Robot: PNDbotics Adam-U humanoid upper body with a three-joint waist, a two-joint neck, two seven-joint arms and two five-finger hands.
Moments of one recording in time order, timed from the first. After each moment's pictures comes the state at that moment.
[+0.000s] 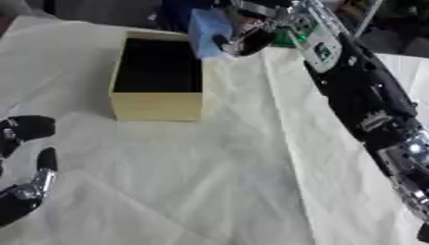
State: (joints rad) left arm -0.31 0.24 -0.10 -1.81 -0.22 -0.22 -0.22; right arm -1.11 -0.48 0.19 -1.11 0.62 -0.44 0.50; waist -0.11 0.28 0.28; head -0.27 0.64
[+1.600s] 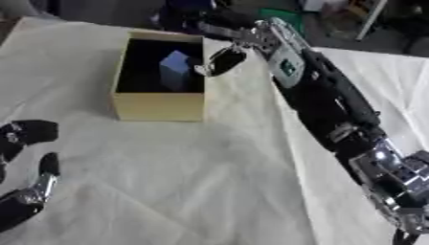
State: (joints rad) left arm -0.31 0.23 -0.11 -1.80 -0.21 -0.22 -0.23; right arm -1.10 -0.40 0.19 -1.03 0.70 -0.46 0.47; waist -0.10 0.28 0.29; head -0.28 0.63
